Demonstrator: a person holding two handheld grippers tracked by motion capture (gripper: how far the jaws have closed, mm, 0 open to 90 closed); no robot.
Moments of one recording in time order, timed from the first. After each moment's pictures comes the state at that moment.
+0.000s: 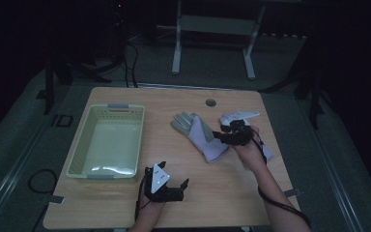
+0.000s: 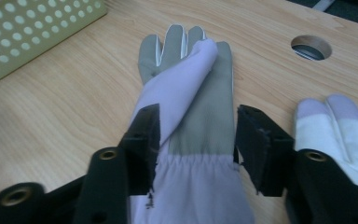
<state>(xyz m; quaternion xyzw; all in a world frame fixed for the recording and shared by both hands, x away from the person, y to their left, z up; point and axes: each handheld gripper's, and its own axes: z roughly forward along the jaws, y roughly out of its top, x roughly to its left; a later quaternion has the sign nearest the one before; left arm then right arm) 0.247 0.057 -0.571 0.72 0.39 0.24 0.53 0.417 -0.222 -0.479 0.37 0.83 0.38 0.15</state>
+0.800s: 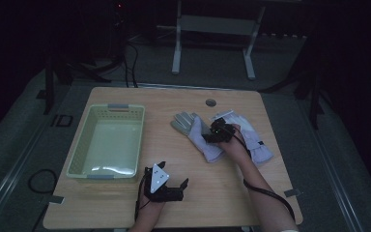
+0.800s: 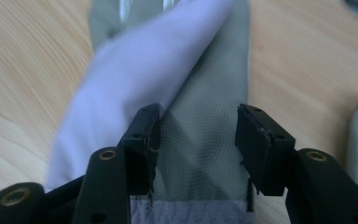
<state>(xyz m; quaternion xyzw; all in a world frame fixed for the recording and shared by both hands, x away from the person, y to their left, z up) 0.248 0.058 -0.571 0.72 0.39 0.24 0.53 0.466 -0.183 -0.538 0.36 0.88 0.28 0.14</state>
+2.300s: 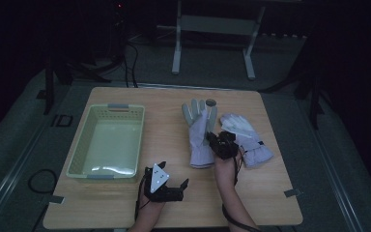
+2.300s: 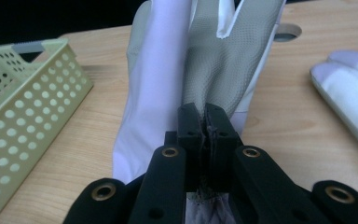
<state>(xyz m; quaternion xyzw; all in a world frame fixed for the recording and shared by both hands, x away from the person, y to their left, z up) 0.248 0.058 -0.571 0.72 0.39 0.23 0.53 0.361 -0.169 -0.499 0.56 0.67 0.45 0.20</state>
